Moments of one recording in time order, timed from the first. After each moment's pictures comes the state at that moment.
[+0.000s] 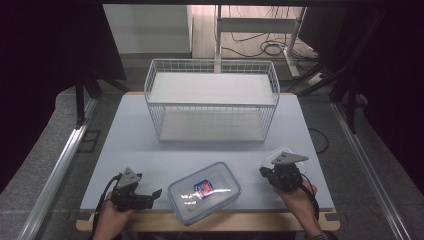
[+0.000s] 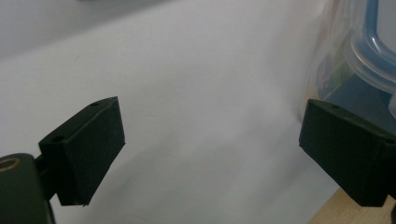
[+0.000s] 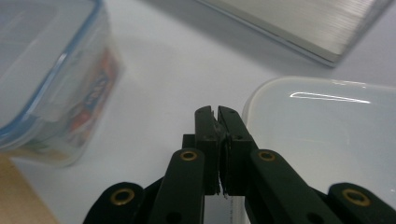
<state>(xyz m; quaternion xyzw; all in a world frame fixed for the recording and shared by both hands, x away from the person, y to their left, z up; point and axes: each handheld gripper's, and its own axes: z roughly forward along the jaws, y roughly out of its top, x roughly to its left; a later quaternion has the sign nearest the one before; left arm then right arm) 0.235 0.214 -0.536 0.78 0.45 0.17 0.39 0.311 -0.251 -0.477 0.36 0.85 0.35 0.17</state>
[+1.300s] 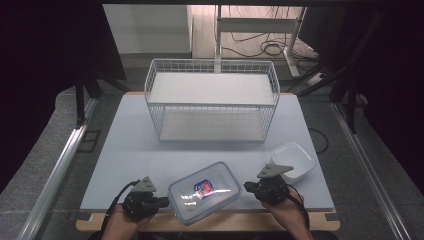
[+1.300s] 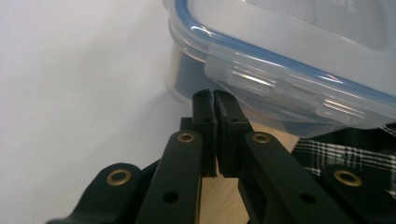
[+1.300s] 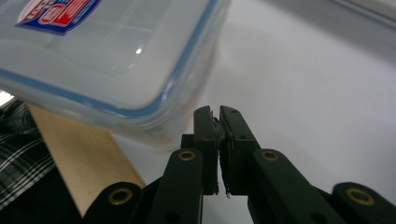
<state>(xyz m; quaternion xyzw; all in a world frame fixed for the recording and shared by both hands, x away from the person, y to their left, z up) 0.221 0.177 -0.520 0.84 0.39 0.03 0.37 0.279 -0.215 -0.488 0.31 0.87 0.37 0.09</state>
